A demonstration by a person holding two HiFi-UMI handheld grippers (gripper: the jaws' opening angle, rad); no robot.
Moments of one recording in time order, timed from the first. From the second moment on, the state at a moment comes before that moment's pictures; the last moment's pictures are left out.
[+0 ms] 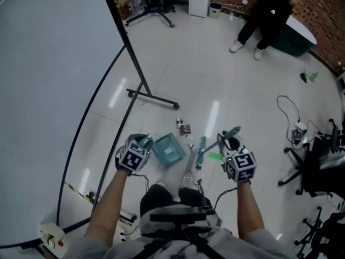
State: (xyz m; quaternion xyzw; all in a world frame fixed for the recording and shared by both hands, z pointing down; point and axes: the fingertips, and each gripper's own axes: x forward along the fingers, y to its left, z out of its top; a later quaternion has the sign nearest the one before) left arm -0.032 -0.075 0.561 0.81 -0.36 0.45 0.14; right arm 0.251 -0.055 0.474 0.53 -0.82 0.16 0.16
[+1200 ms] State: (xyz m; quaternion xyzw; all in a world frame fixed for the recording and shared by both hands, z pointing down) left arm 0.012 -0.152 0.607 0.83 -0.27 0.48 0.09; right arm 0.218 -0.125 0.647 0.59 -0.75 0.28 0.10
